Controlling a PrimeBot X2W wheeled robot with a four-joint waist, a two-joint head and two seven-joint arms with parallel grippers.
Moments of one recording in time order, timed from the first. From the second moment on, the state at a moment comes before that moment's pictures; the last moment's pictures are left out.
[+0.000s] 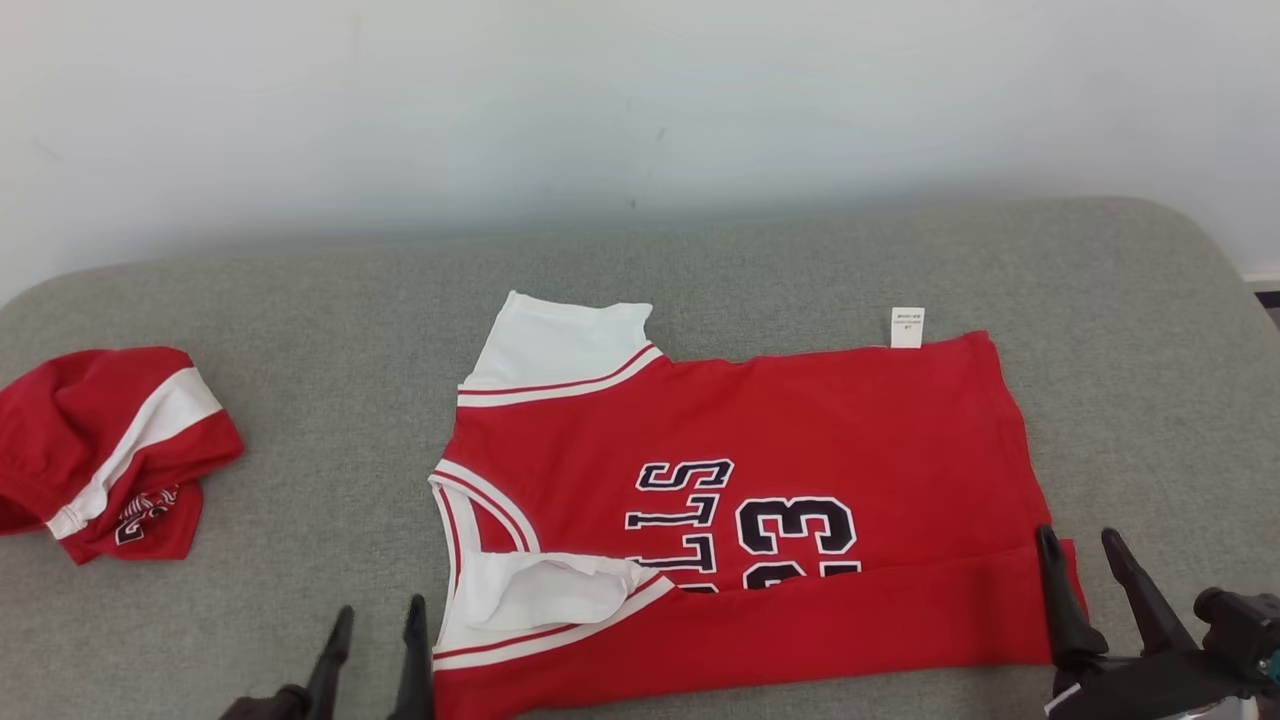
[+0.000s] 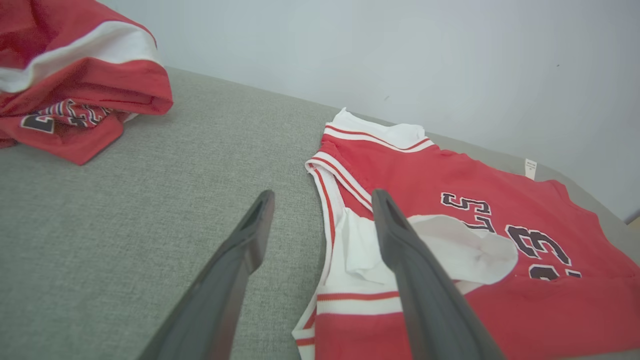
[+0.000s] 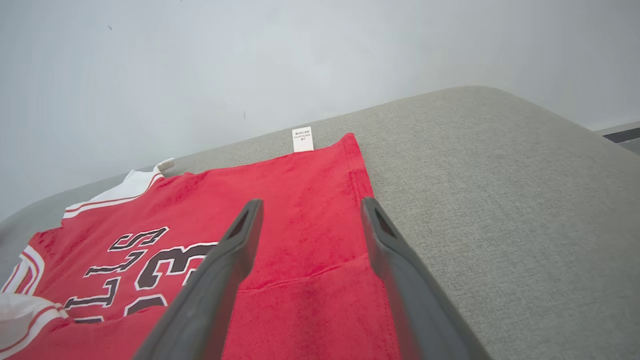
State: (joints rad) left arm -0.01 0.08 -0.13 0.29 -0.41 -0.06 -0.26; right arm -0.08 -0.31 0.12 0.36 0.57 0.13 -0.22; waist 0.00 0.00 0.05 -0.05
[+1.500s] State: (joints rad) left arm 0.12 0.06 0.05 0.10 -0.16 -0.09 -0.26; right arm 0.06 -0.18 0.02 0.13 0.31 0.13 -0.26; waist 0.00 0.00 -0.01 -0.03
